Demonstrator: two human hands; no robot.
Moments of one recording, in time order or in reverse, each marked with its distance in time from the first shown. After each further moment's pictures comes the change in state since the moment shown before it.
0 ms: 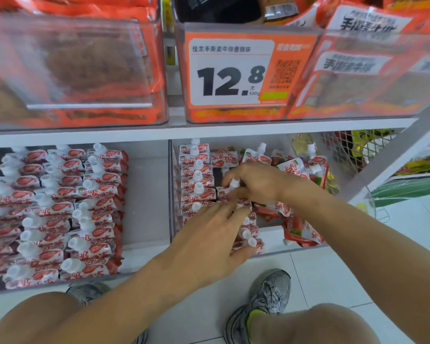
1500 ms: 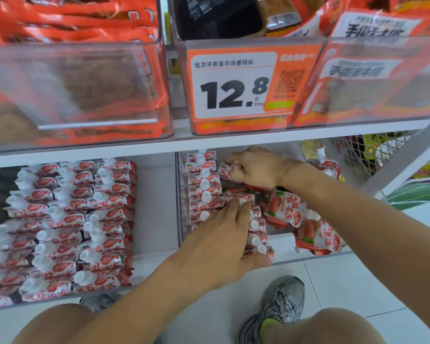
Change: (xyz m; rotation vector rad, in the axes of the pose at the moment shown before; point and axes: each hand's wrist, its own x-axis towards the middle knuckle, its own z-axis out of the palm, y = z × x) left_hand 0.011 0.004 -0.013 0.059 -0.242 -0.104; right_hand 0.033 0.012 -0.022 -0.122 0.092 -0.021
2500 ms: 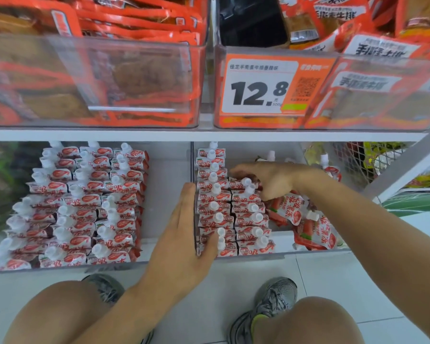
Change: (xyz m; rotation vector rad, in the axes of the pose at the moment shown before) left_hand -0.066 -0.028 0.031 -0.501 0.540 -0.283; right_hand -0.027 -0.026 -0.019 0.119 -0.422 0.148
